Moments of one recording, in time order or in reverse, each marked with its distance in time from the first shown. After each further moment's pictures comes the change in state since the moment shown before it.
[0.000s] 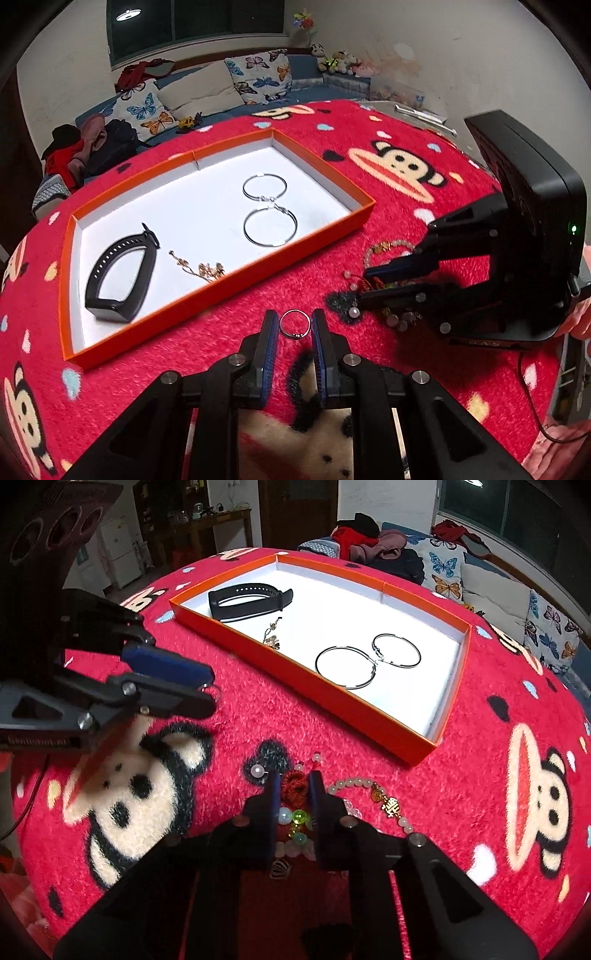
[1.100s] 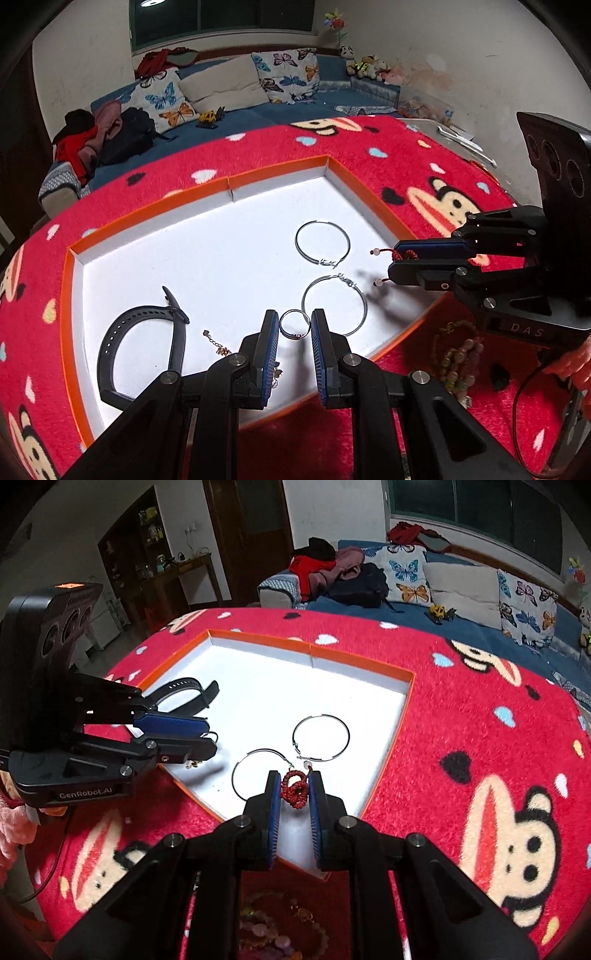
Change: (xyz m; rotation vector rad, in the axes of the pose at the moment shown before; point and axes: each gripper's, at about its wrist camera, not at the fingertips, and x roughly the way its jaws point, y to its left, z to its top) left arm 0.054 0.055 0.072 -0.088 0.020 0.031; right arm 0.006 -0.069 0.057 0.183 -0.108 -0.001
